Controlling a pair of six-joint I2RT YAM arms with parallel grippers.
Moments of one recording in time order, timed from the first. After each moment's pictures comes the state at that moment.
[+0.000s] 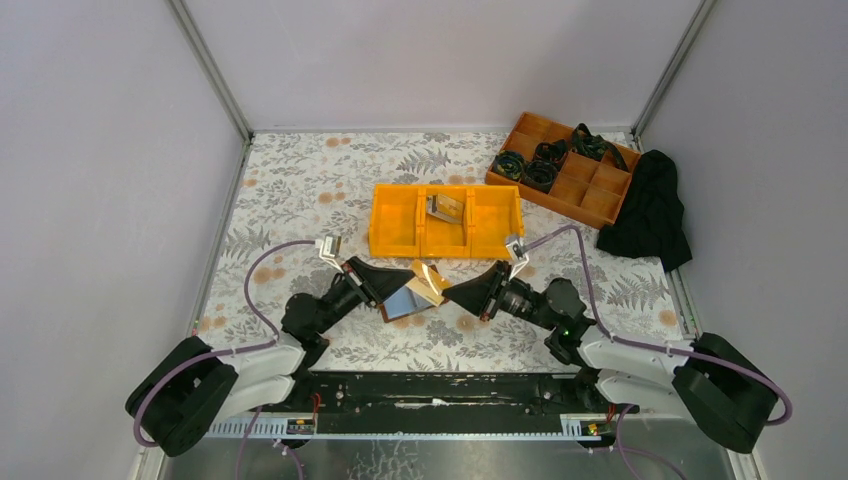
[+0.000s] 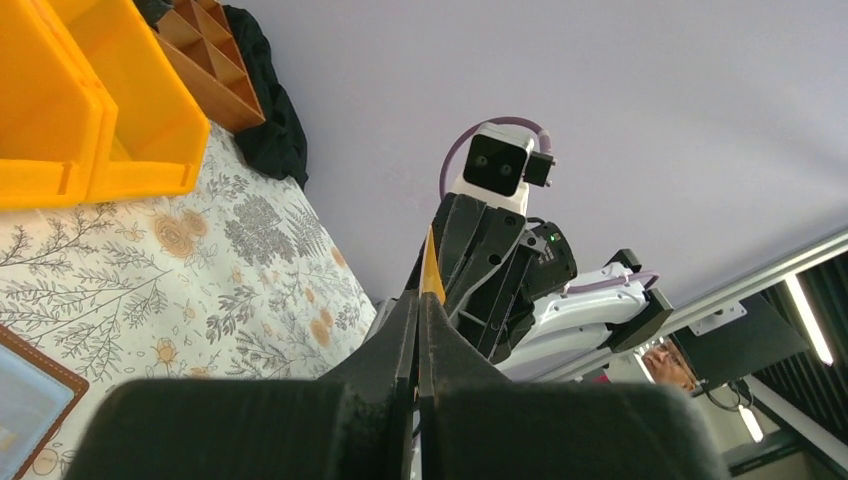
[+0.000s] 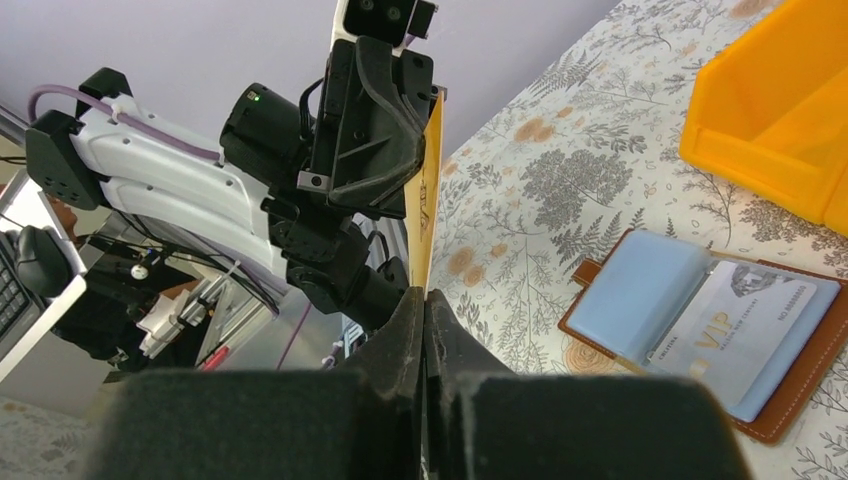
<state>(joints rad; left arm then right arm) -0.64 1.05 0.03 1.34 0.28 -1.21 0.82 1.07 0.18 1.06 -0.35 0.78</state>
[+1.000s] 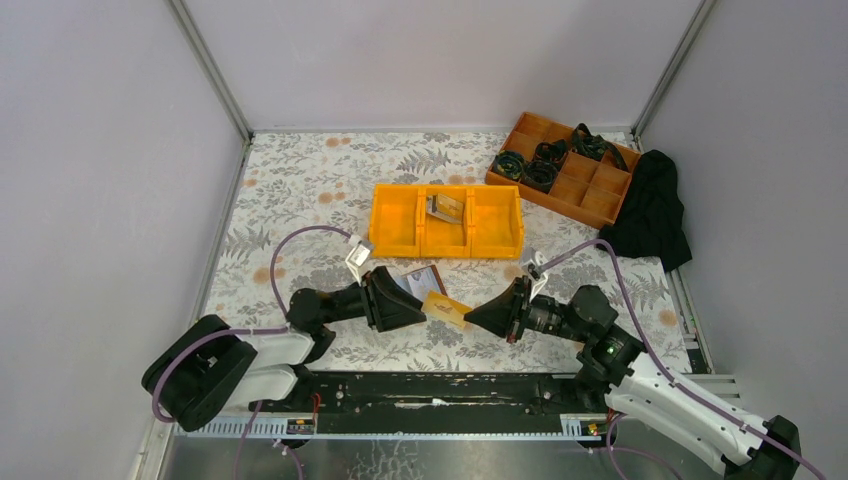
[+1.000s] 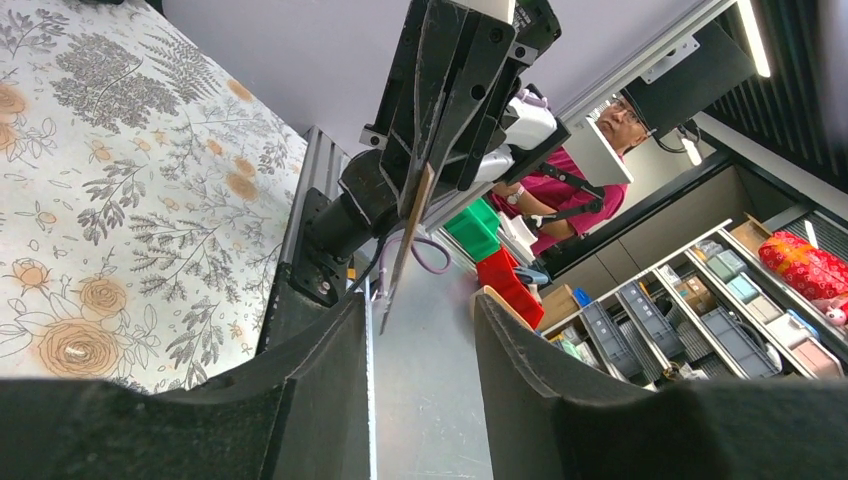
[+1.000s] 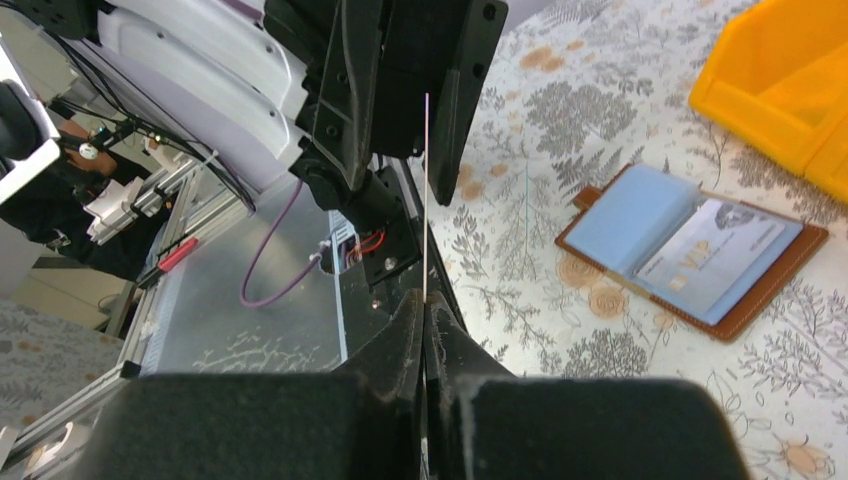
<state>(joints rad) -0.63 1.20 0.09 1.52 0.78 -1.17 0.82 0.49 0.27 0.27 -0.47 0.55</state>
